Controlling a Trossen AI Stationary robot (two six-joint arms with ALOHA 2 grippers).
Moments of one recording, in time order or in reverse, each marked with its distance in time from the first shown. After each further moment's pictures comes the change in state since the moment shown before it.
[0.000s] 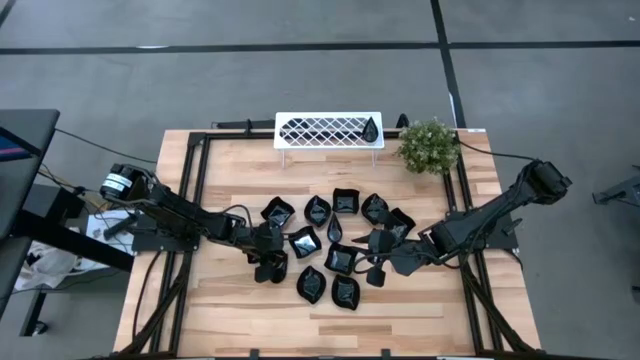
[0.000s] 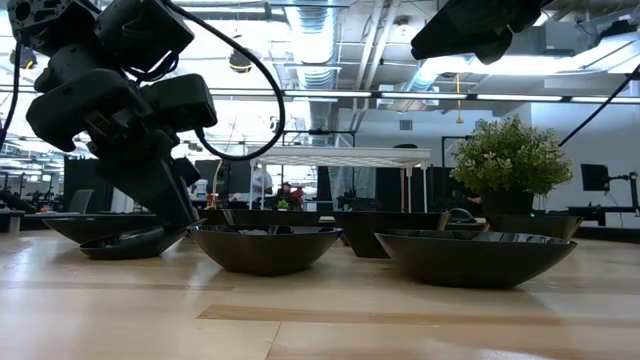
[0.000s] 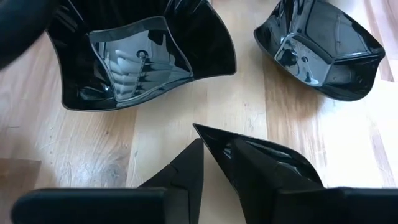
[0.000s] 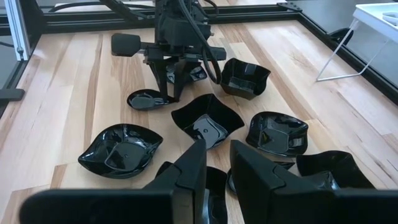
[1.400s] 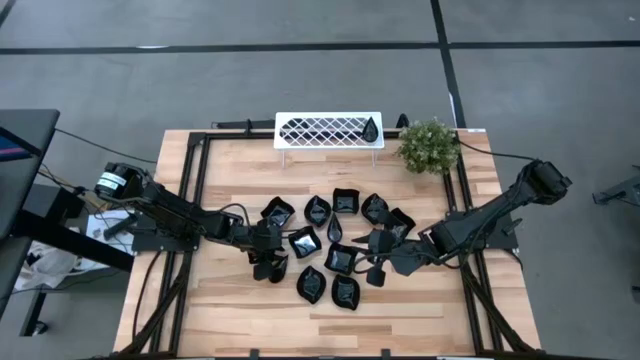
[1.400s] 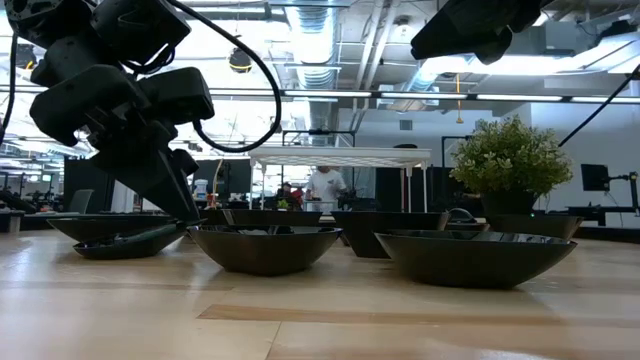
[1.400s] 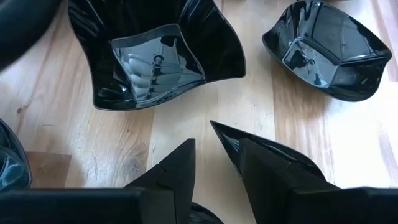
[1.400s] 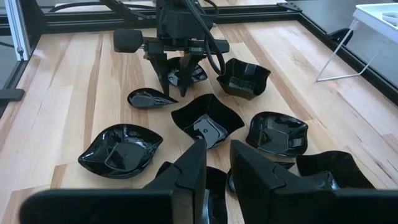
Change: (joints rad) left arm 0.000 -0.052 0.000 -0.058 -0.042 0.011; right arm 0.000 0.000 0.000 0.000 0.000 -0.001
